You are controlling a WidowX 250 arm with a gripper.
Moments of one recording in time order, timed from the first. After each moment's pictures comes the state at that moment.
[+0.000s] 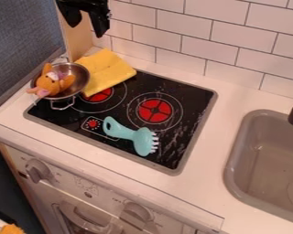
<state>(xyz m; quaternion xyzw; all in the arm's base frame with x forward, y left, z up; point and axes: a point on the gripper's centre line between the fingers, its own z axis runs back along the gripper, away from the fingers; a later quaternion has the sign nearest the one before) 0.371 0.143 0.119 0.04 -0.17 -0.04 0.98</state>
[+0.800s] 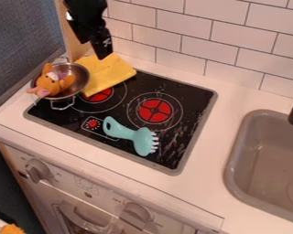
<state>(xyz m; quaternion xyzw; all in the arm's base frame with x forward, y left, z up) 0.354 0.126 0.095 0.03 -0.17 -0.22 0.96</state>
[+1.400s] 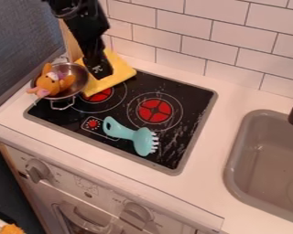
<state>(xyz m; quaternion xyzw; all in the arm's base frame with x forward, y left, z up) 0.316 0.084 0.102 0.05 -0.21 -0.41 0.89</state>
